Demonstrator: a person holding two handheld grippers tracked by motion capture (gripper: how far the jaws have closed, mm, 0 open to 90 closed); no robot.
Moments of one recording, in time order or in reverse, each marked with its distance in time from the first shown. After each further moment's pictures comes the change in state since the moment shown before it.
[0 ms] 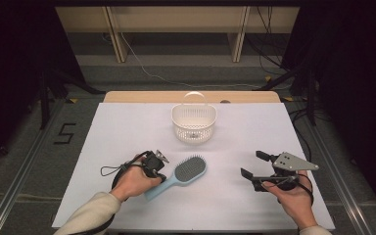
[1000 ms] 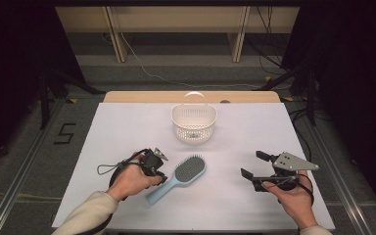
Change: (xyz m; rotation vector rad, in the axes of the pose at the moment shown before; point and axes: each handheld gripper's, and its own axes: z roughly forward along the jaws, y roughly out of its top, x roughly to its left) left arm 0.000 0.006 -0.024 -0.062 0.000 -0.026; right arm -0.001 -0.001 0.000 0.002 0.006 0.001
